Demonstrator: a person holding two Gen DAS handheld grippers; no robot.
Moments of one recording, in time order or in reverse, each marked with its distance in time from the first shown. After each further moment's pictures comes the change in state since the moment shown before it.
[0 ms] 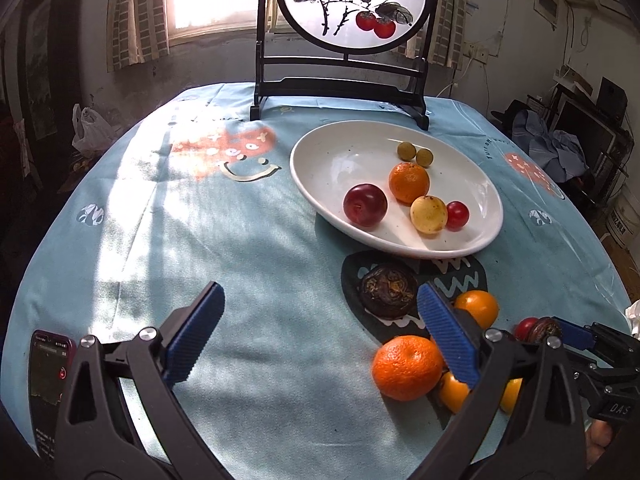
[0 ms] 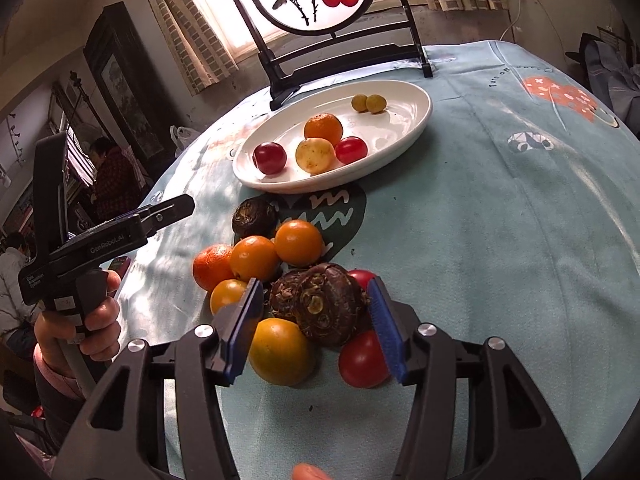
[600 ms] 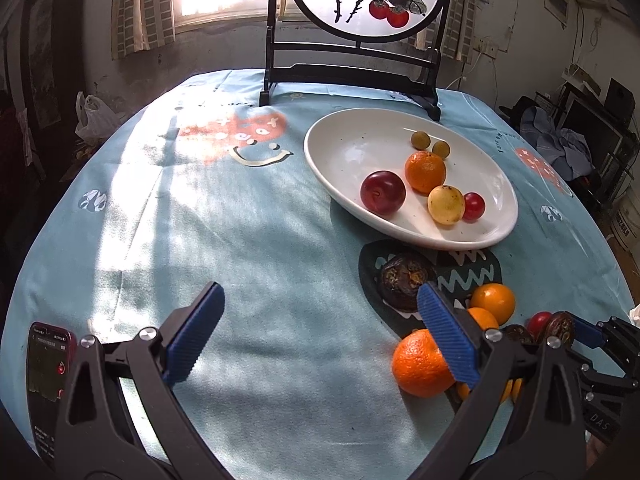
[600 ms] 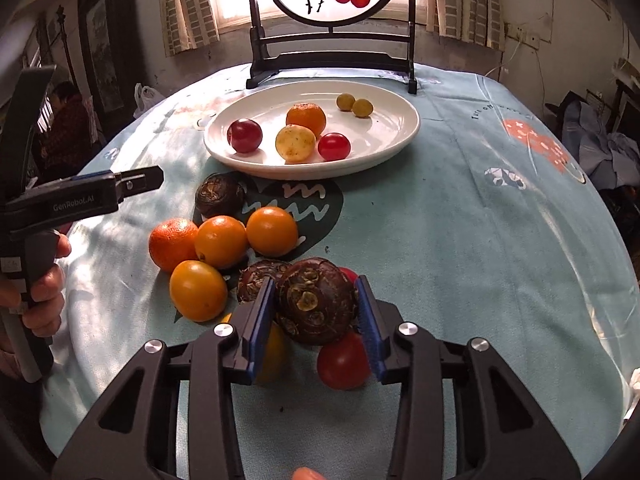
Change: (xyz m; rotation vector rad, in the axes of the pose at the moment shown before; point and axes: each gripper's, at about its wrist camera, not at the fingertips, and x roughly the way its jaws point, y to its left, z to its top) left arm 0.009 0.010 -0.003 -0.012 0.041 0.008; right arm 0.010 0.023 -0.002 -0.147 0.023 -0.228
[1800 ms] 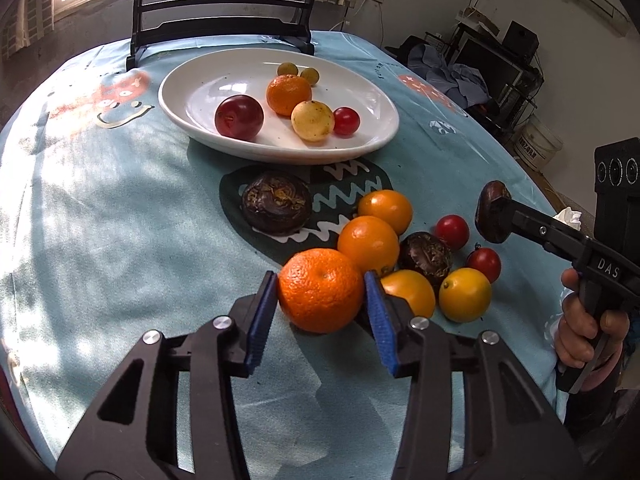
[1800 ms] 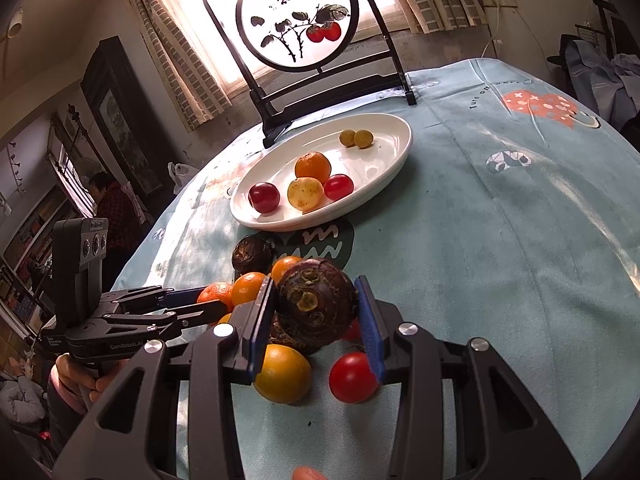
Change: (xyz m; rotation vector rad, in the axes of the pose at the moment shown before) left arm 0.015 -0.028 -0.029 0.195 0.169 -0.403; right arm -0.020 -0.039 0.001 0.221 -0.139 0.224
